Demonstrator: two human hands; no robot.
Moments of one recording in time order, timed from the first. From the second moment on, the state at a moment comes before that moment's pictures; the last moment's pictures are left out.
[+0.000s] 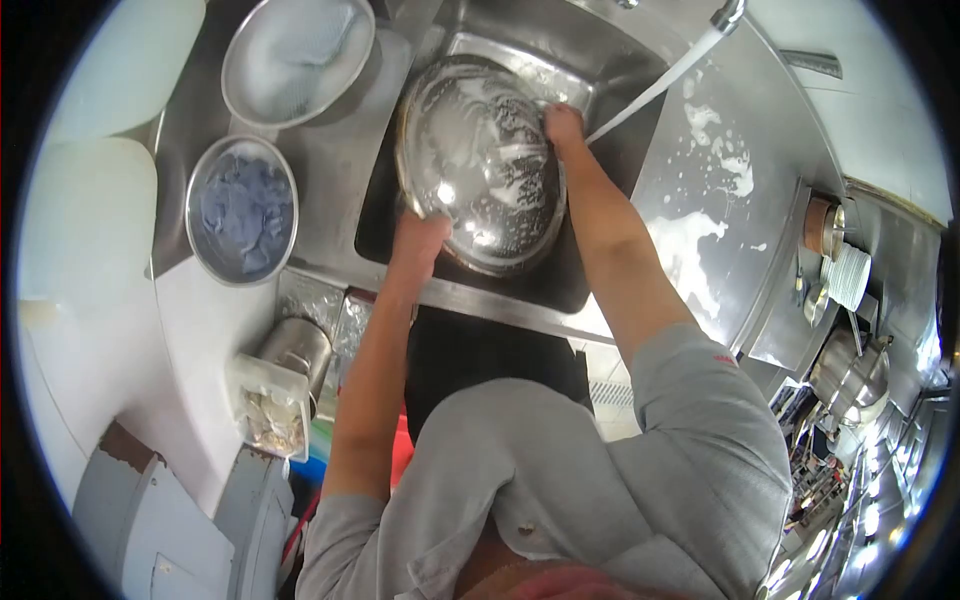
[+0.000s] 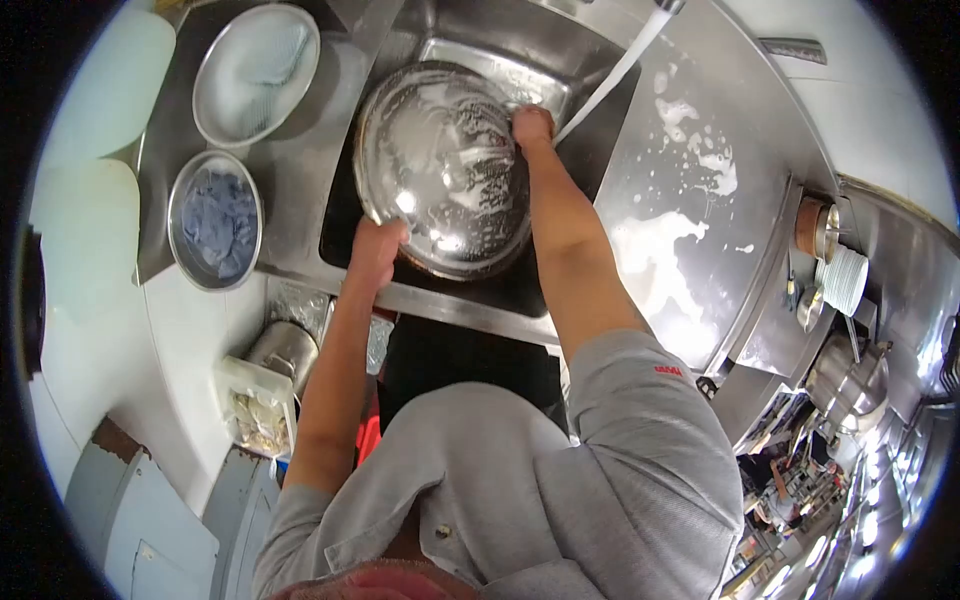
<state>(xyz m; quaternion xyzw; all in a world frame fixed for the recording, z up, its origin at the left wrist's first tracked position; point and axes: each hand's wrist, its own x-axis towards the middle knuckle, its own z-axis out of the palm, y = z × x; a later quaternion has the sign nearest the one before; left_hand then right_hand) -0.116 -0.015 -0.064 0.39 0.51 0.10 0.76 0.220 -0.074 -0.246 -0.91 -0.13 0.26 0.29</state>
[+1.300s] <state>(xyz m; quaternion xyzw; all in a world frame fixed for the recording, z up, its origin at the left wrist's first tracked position) -0.096 0.004 -0.075 0.43 0.59 0.10 0.68 0.171 0.041 -0.104 -0.82 -0.48 0.17 0.27</state>
